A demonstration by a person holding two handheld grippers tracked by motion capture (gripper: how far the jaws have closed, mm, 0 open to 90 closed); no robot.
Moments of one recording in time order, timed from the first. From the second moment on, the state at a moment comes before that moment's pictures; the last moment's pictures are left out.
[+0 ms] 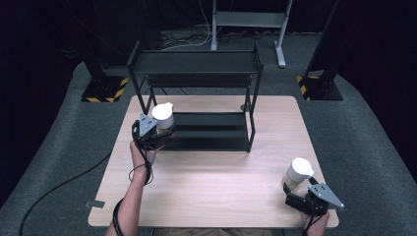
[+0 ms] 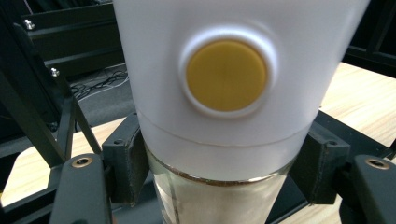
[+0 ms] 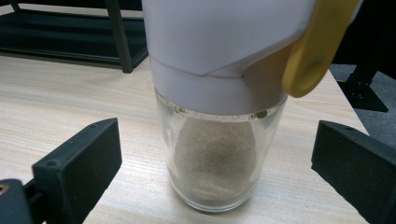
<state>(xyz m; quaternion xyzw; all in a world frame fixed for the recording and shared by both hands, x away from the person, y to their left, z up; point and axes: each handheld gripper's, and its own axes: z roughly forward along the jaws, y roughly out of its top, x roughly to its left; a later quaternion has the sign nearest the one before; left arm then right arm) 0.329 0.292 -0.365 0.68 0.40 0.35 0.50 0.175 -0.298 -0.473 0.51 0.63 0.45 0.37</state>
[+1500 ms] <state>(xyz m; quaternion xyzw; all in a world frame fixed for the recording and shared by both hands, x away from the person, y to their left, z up) 0.339 0.305 -0.334 0.68 0.39 0.36 0.51 0.173 -0.297 -0.474 0.52 0.63 0.45 0.37</state>
